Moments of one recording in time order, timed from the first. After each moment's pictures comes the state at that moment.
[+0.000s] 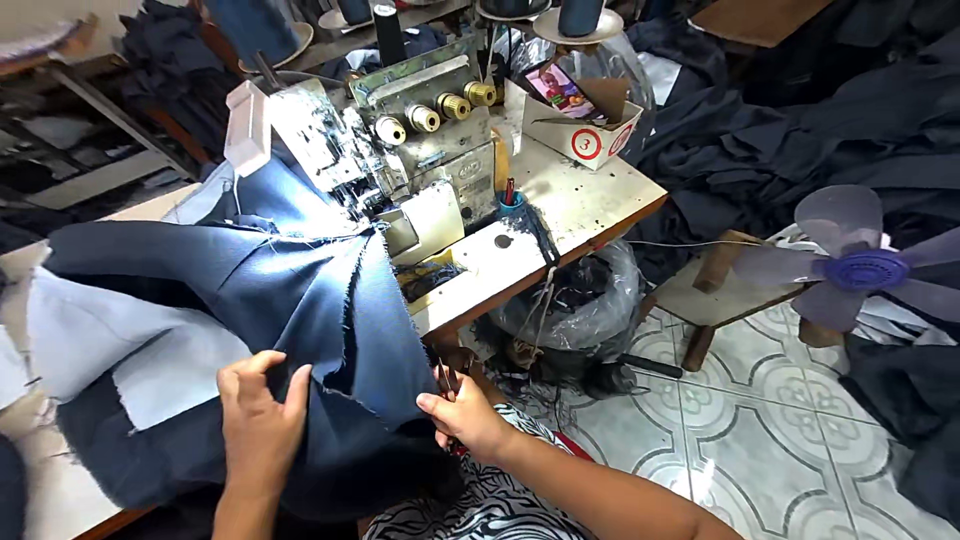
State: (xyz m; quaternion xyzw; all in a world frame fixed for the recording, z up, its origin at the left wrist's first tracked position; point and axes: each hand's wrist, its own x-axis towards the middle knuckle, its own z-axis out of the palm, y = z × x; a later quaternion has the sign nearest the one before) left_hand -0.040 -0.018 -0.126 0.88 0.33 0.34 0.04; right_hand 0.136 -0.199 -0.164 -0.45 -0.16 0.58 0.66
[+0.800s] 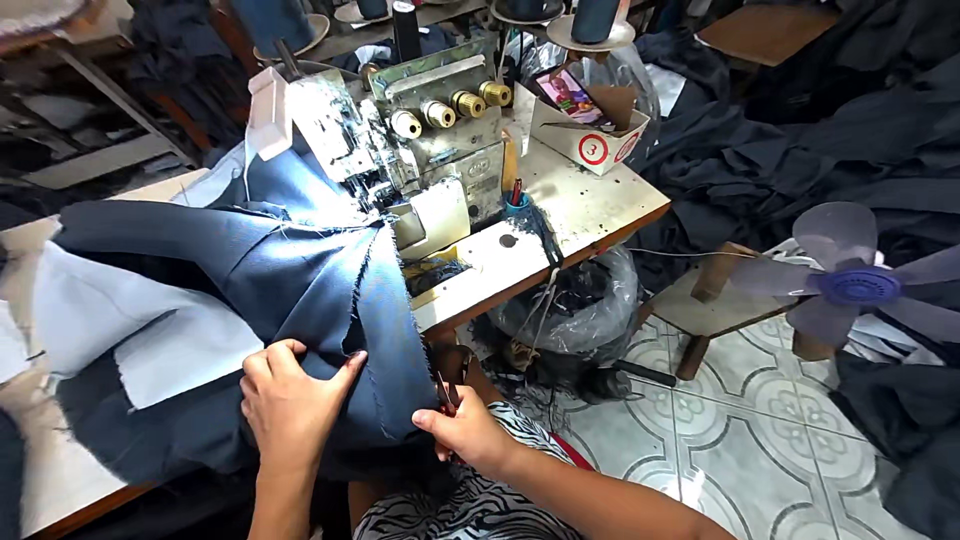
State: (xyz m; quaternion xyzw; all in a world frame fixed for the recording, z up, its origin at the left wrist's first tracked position) left_hand -0.009 -0.050 -0.121 0.82 0.50 0.26 0.05; right_hand 0.127 -0.214 -0.165 -0.46 -0.24 0.56 0.65
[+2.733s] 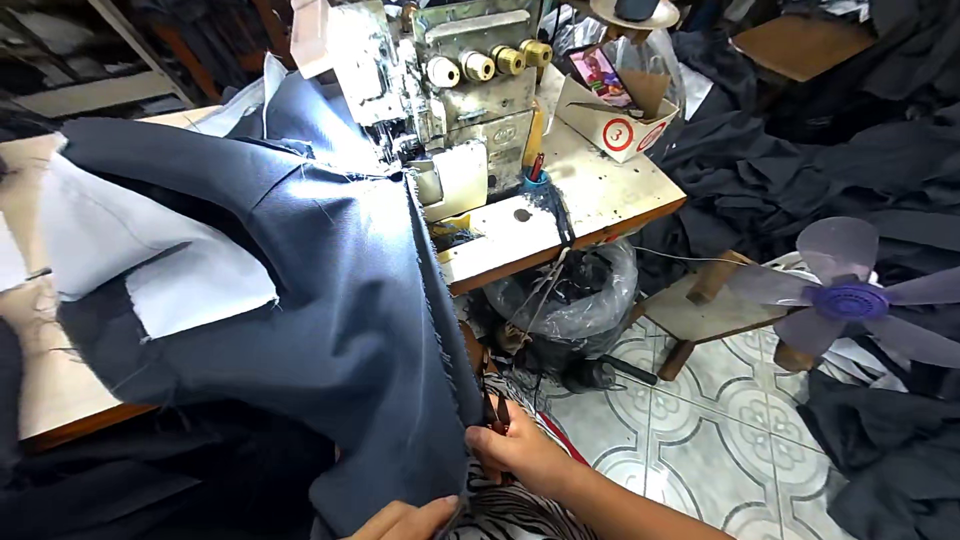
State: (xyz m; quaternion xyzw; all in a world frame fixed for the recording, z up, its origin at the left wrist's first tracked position) left_hand -0.081 -0.216 -0.069 0.89 0.16 0.12 0.40; right_hand 0.136 -0.298 -0.169 -0.41 -0.31 0.61 0.60
